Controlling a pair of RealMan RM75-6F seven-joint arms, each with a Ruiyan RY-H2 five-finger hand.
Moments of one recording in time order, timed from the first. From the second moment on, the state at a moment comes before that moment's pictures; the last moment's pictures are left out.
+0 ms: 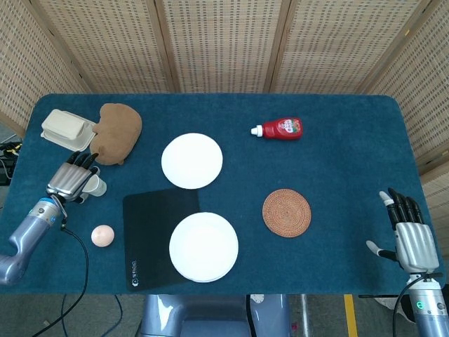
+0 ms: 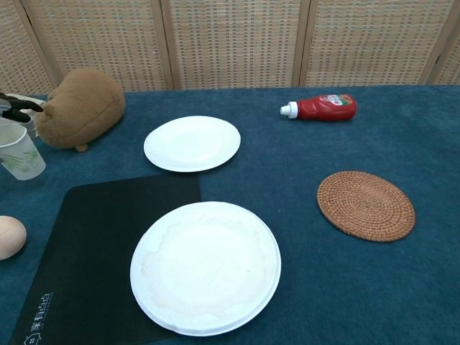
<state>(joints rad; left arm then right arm) -0.68 -1.24 -0.06 -1.24 1.25 0.74 0.24 0.12 -1.19 0.10 -1.56 -1.47 1.46 0.00</state>
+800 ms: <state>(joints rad) -0.88 -1.23 -0.17 -1.69 1.02 0.83 0.67 0.11 -1.17 0.12 -1.54 -1.45 1.47 0.10</state>
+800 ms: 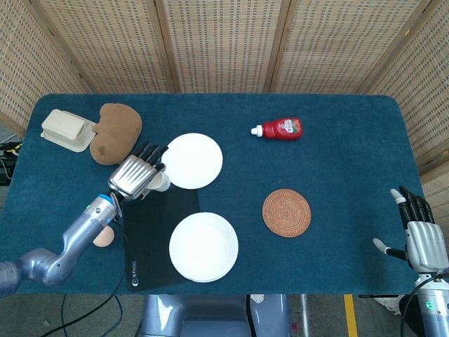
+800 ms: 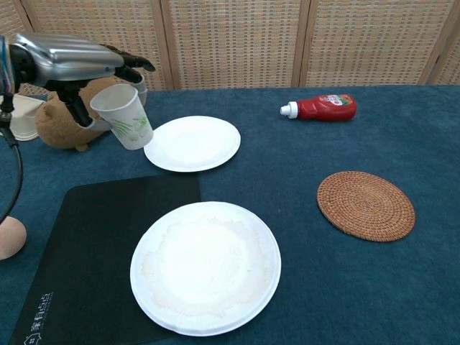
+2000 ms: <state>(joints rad) -1.14 -1.51 -0.08 -1.66 0.57 0.98 1.05 0.10 -1.15 0.13 -1.51 -1.46 1.49 0.22</state>
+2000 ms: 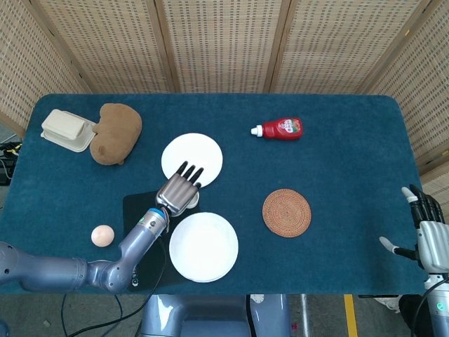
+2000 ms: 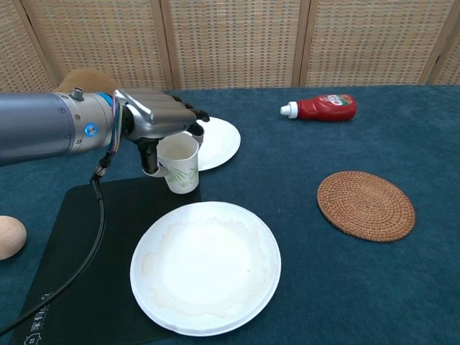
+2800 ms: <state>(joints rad) -1.13 -1.50 -0.03 -1.67 0.58 1.04 1.01 0.10 -1.15 0.13 -1.51 -1.46 1.49 0.22</state>
